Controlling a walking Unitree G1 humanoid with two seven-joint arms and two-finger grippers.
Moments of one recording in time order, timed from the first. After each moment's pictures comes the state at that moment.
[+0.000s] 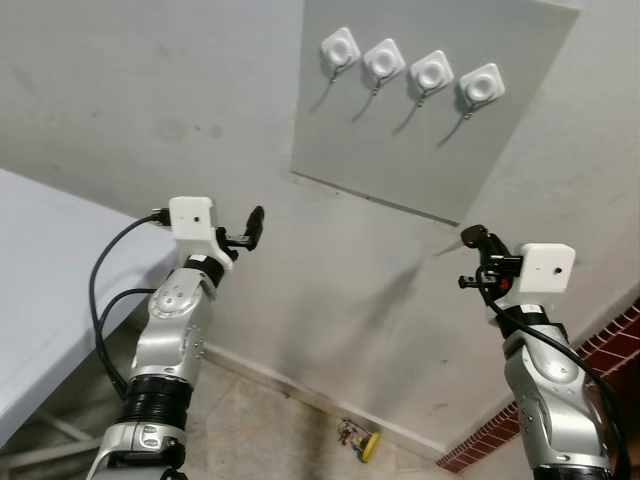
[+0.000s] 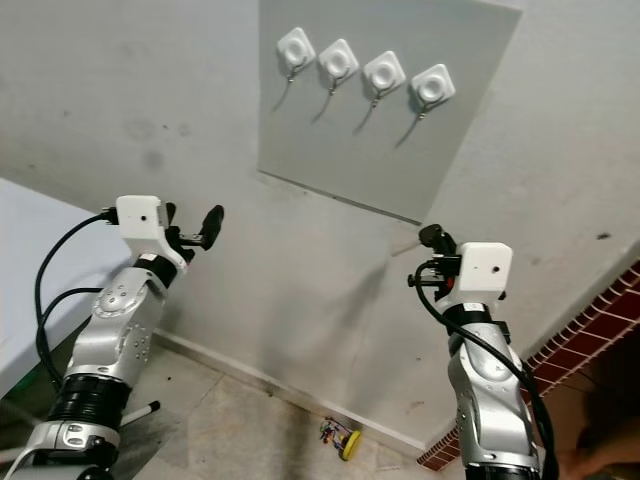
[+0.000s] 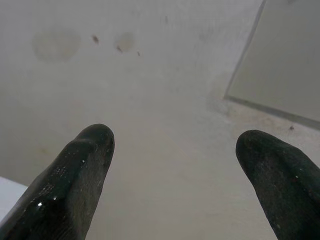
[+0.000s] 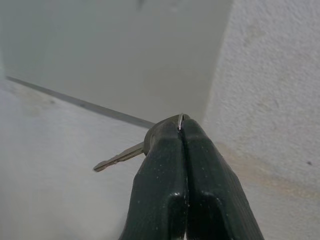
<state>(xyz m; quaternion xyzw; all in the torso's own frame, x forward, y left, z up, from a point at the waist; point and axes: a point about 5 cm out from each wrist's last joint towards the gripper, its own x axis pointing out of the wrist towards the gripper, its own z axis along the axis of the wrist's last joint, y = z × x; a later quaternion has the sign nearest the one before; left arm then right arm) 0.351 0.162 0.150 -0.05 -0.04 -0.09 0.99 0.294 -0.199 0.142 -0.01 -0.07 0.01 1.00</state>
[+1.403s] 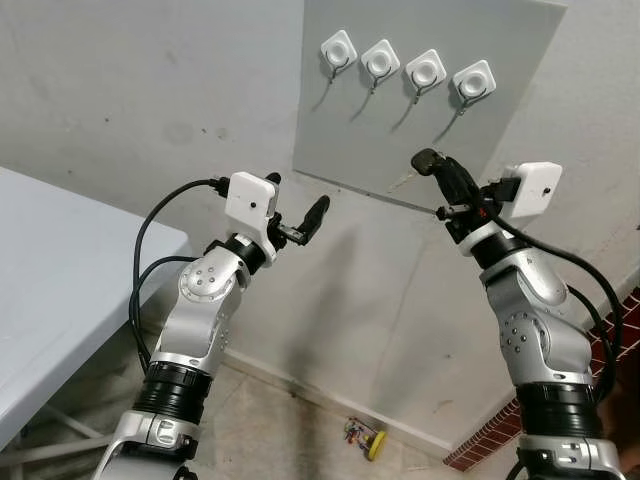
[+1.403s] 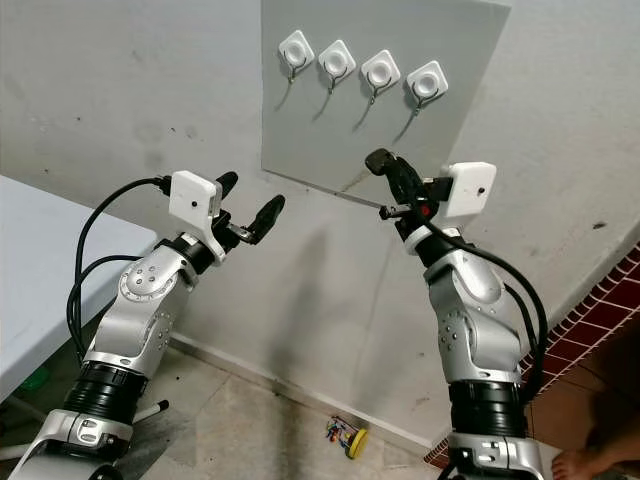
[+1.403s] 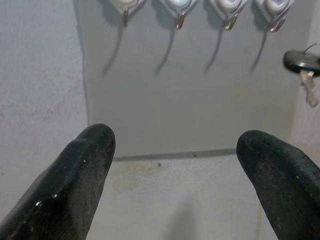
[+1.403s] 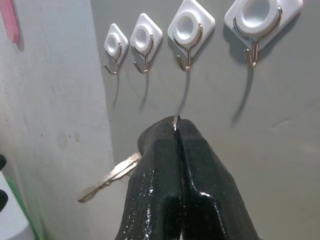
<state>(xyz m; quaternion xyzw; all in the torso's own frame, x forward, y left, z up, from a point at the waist) 0.345 0.099 0.193 0.02 -0.12 -0.28 0.95 0.341 -0.169 0.211 0.12 -0.15 0.19 0.96</state>
